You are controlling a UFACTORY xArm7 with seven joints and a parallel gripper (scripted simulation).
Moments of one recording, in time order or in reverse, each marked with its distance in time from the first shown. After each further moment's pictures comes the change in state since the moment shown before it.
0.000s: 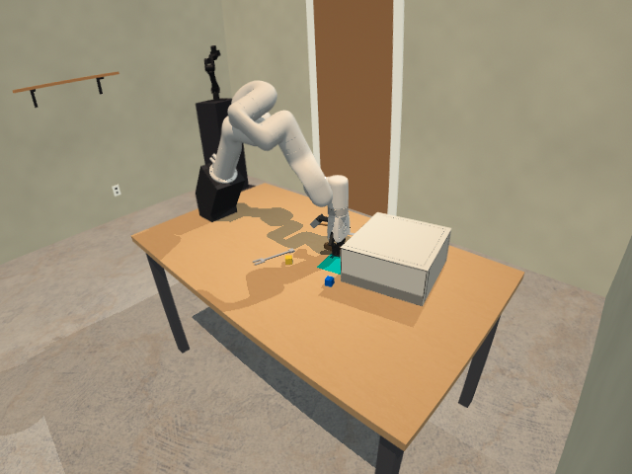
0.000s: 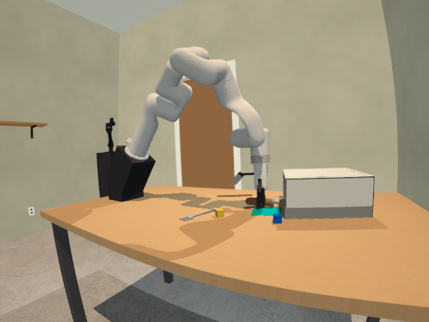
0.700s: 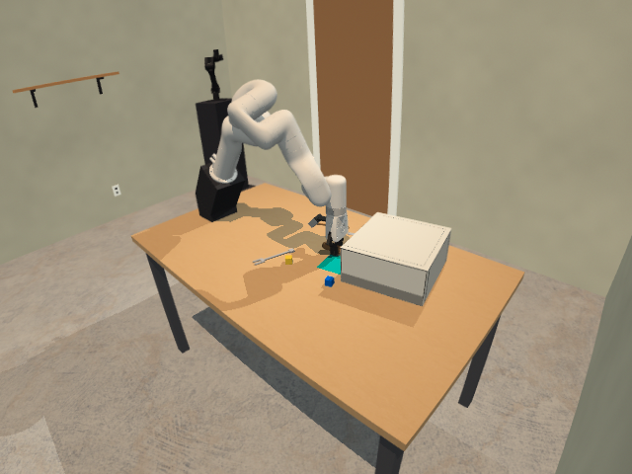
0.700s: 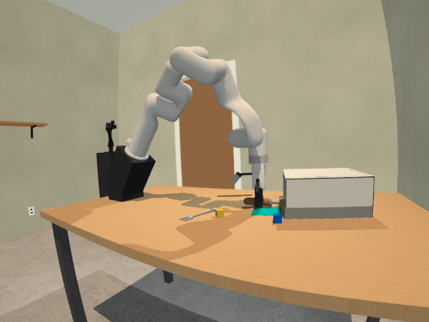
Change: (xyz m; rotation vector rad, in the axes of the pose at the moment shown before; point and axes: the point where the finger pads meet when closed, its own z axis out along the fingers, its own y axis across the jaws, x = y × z) arm 0.008 0.000 0.000 0.000 0.000 0.000
